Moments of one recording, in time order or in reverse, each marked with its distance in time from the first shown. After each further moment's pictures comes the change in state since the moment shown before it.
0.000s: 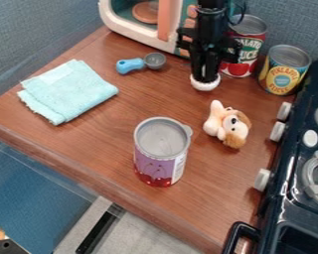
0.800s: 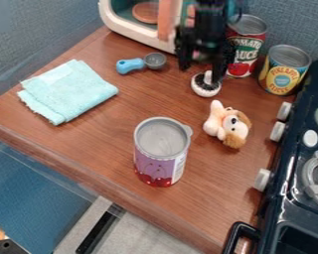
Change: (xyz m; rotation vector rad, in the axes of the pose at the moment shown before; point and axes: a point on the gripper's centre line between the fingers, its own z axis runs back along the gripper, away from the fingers) arm -0.003 0.001 0.017 0.021 0.016 -0.038
